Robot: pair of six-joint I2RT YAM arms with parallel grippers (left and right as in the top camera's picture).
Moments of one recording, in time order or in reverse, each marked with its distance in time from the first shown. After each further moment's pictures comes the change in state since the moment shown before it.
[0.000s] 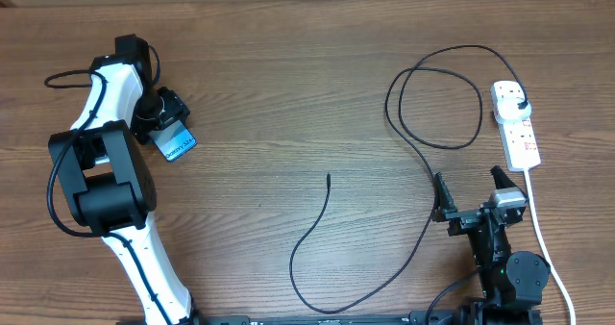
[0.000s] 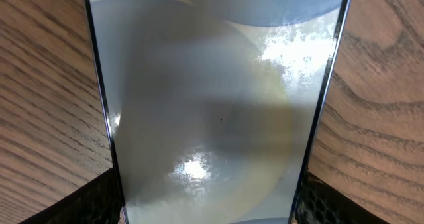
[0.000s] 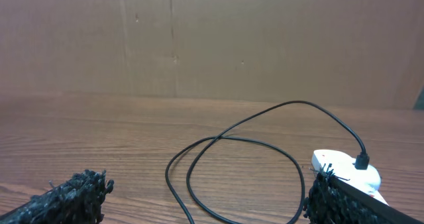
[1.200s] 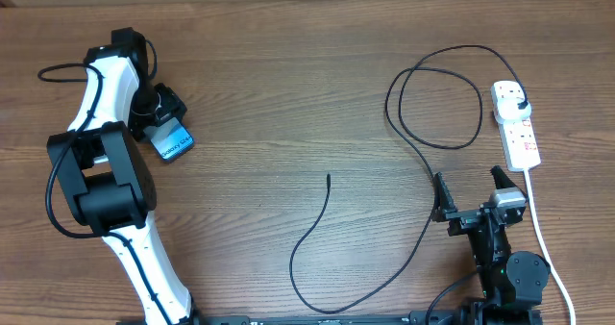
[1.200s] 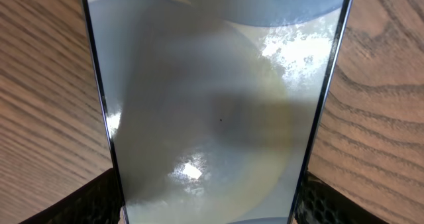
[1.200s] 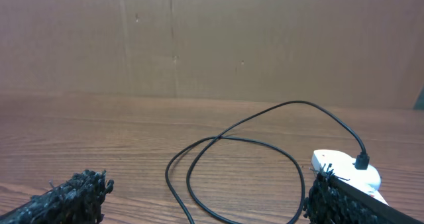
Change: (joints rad) left arm 0.000 0.002 0.087 -0.118 -0.012 0.000; right arm 0.000 0.000 0.000 0.000 0.000 0.000
